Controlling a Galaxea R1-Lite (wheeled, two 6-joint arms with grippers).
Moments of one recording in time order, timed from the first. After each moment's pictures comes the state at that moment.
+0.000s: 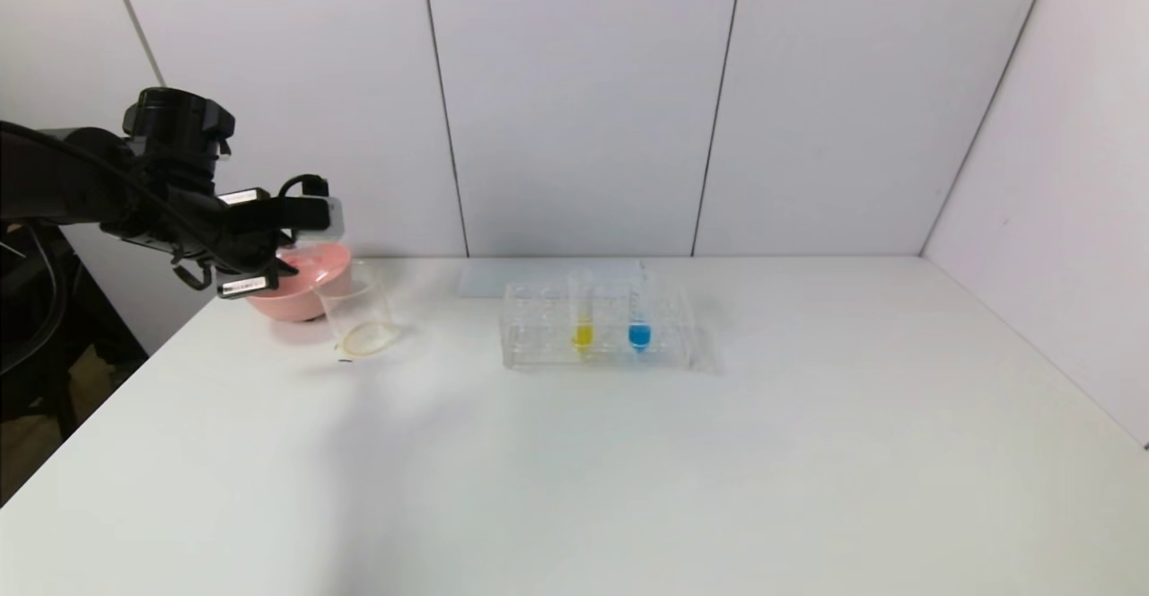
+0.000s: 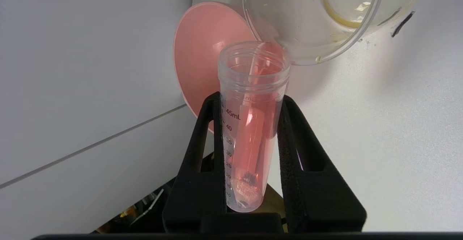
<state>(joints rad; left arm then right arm) 0.06 1.94 -1.56 0.30 -0.04 1.36 0.00 0.00 0.00 0.00 0.00 0.00</state>
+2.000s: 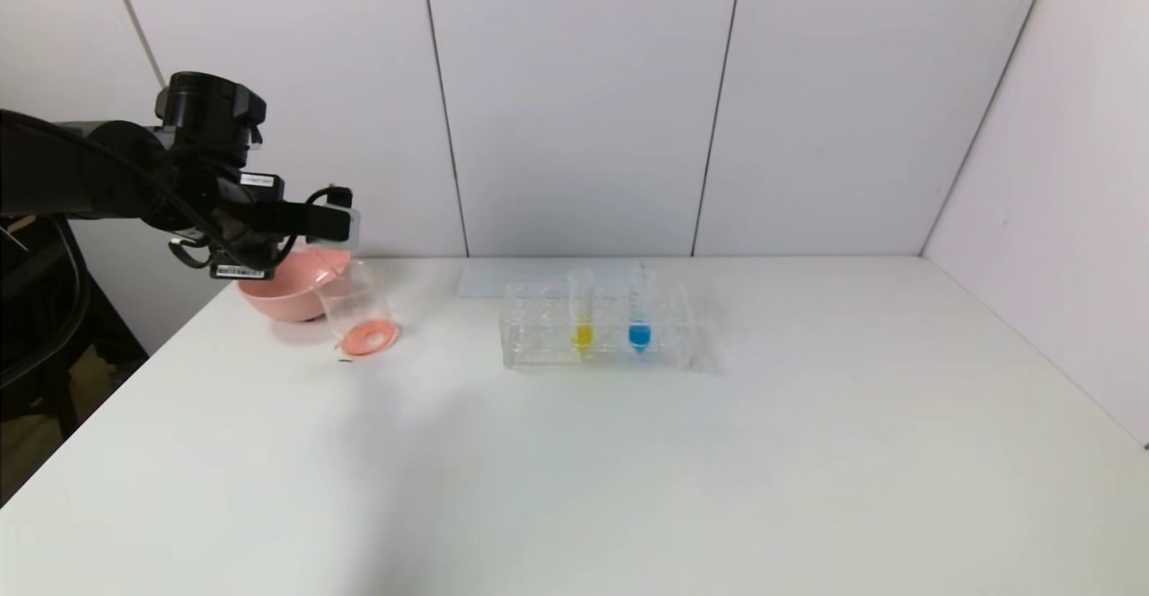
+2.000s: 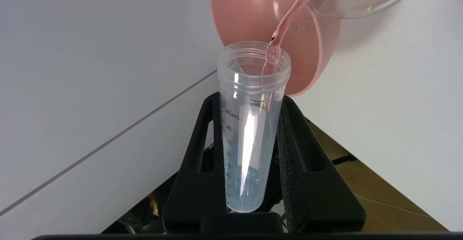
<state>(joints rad) -0.03 1.93 -1.57 0.24 0.27 1.55 0.00 0.00 0.00 0.00 0.00 0.00</state>
